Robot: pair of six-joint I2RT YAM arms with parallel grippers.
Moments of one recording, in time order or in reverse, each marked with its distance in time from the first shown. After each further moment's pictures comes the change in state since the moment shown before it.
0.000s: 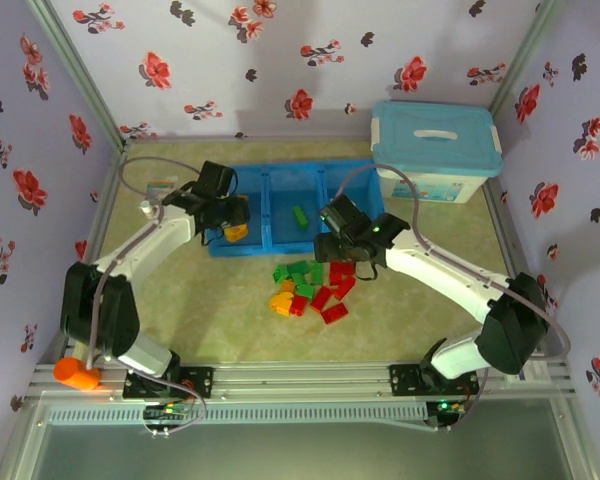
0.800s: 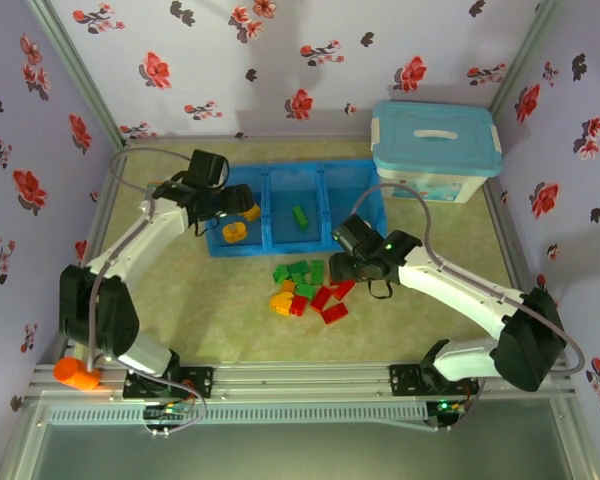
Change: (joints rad) left arm 0.035 -0.042 0.058 -0.031 0.057 0.025; right arm -0.005 -0.114 -0.172 -0.042 0.000 0.027
